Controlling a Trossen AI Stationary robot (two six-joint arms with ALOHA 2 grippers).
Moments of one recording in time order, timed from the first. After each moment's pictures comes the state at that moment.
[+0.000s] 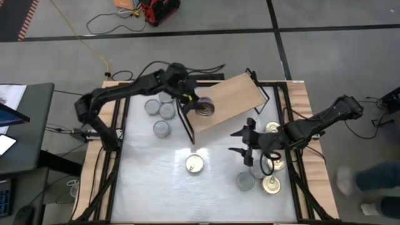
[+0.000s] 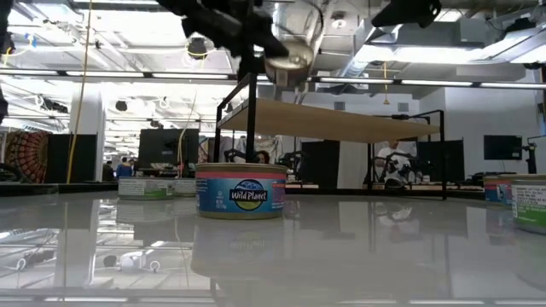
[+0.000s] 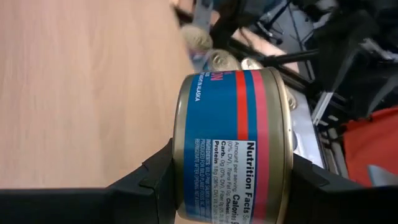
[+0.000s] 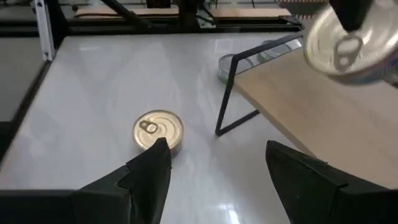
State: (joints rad) left arm 0.46 1.64 1.46 -0.42 0.57 -0.15; right arm 0.41 1.11 0.91 -0.36 0.52 0.24
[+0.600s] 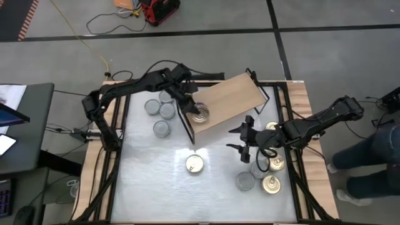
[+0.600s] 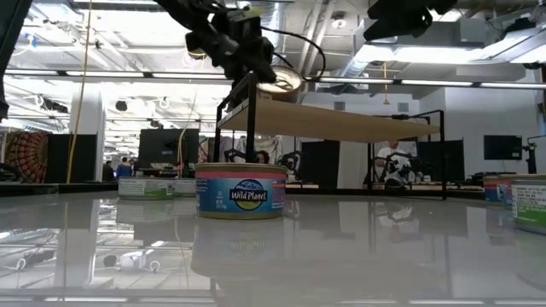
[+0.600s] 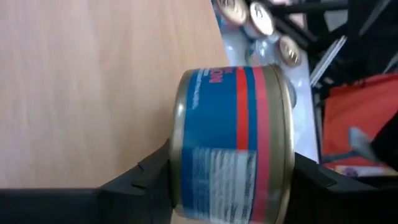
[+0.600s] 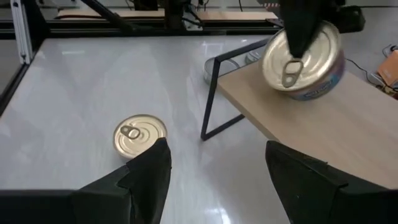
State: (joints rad) left arm 0.51 1.72 1.50 -0.67 0.64 -0.05; right arm 0.36 1.11 0.87 -0.29 0.52 0.20
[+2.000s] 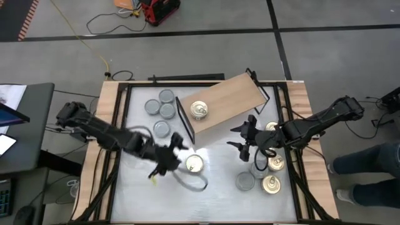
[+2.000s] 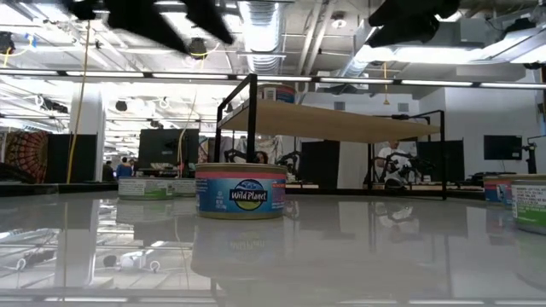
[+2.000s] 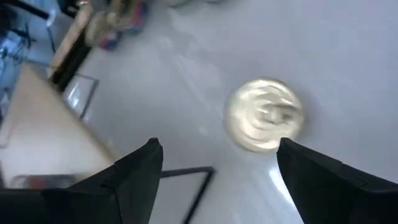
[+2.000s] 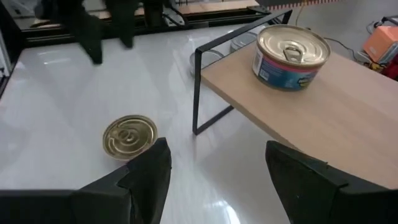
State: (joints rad) left arm -0.42 1.39 1.08 -0.46 -0.42 0.51; right arm 0.36 1.11 0.87 -0.33 0.58 0.32
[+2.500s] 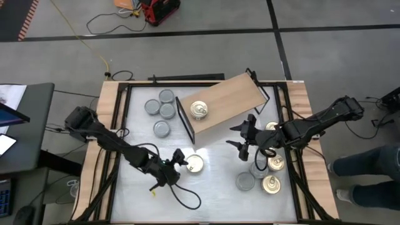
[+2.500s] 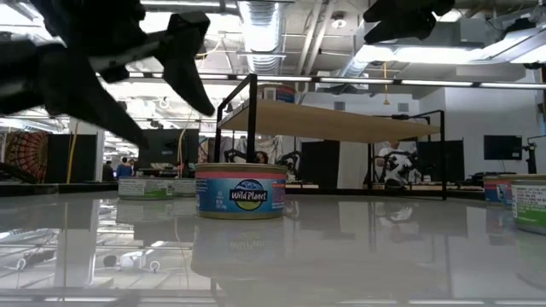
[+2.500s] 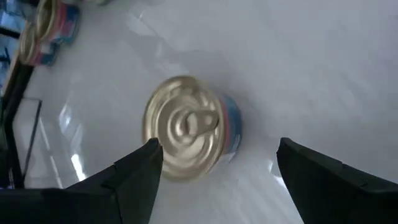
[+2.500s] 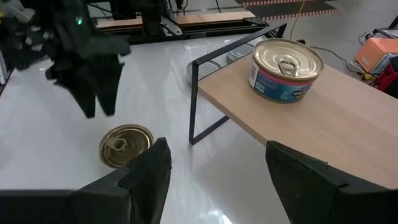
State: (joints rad) left arm -0.51 1.58 0.90 -0.15 -0.43 0.54; right arm 0.36 1.11 0.87 -0.30 0.61 0.28
